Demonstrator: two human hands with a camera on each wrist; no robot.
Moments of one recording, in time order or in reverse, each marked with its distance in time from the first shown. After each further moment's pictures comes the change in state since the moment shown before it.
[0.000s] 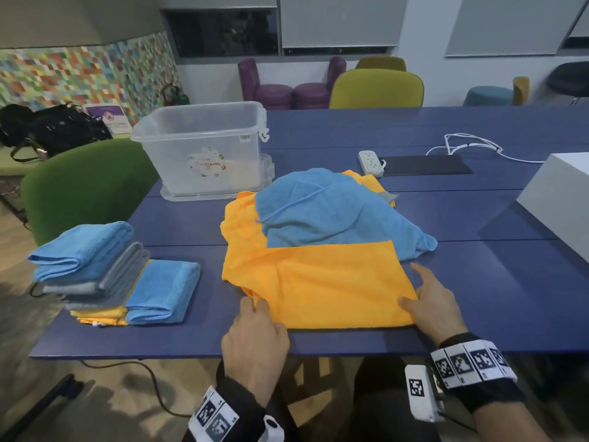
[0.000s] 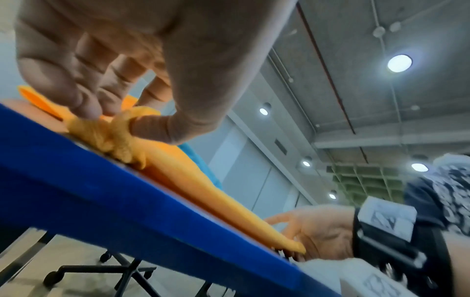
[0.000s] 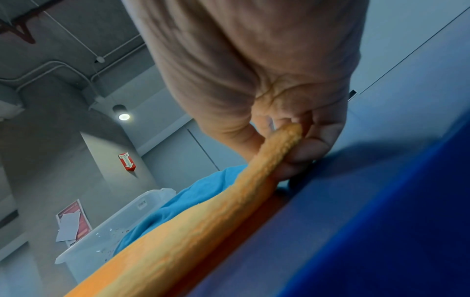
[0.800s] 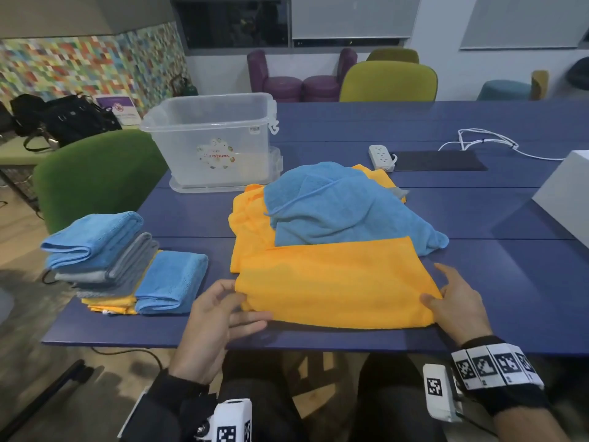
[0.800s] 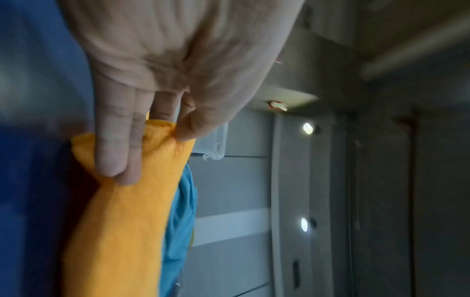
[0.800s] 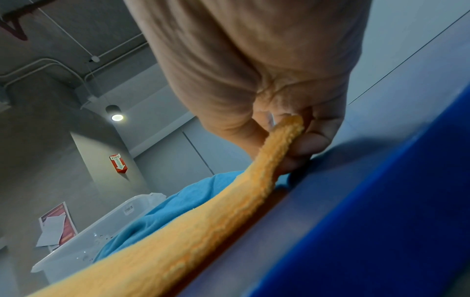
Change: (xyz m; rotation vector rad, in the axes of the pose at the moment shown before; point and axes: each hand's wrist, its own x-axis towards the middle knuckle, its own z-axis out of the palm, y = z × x) left_hand 0.018 -0.061 -0.038 -1.494 -0.247 -0.305; right_hand 0.008 0.022 -0.009 -0.005 0.070 0.026
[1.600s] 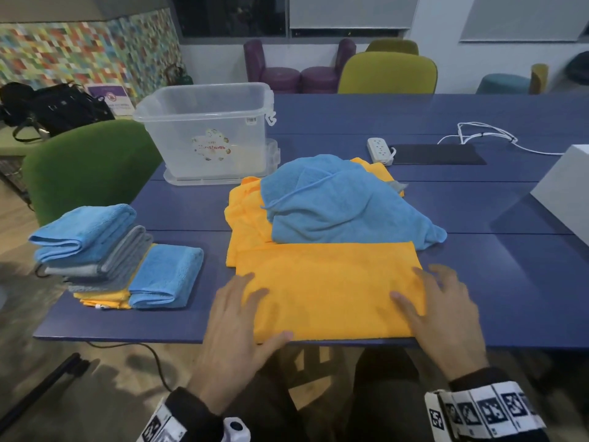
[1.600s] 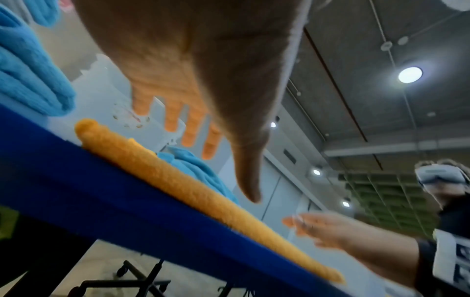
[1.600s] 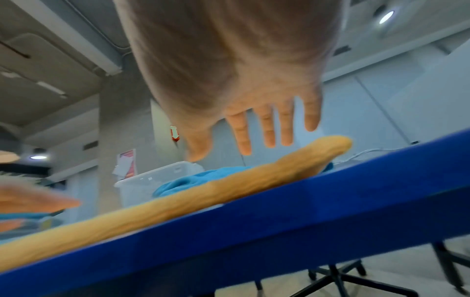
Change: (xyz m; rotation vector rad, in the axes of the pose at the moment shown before) left_hand 0.004 -0.053 -0.008 1.285 -0.039 0.763; right_hand -0.078 -0.042 -0.008 -0.347 0.137 -0.353
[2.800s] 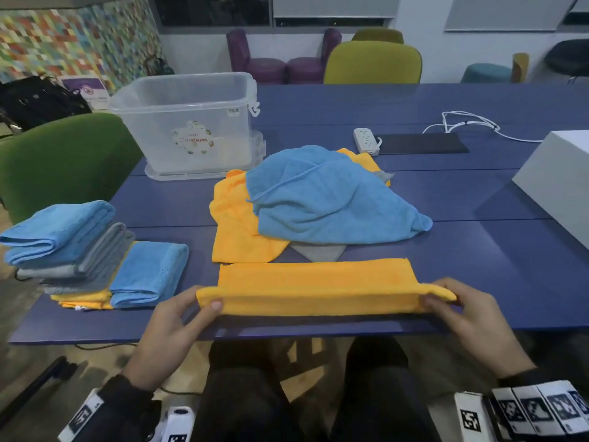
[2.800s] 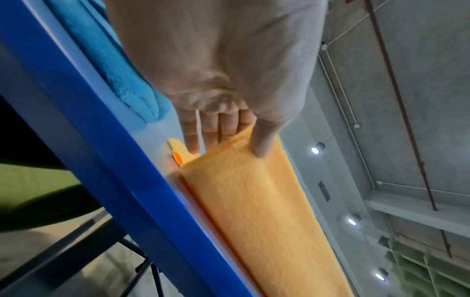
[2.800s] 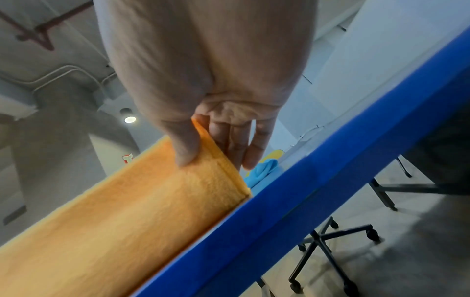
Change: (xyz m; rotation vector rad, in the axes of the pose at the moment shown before) left_hand -0.001 -0.045 -0.040 -0.652 -0.043 -0.085; right_hand -0.009 0.064 -0.026 0.501 -0.095 -0.142
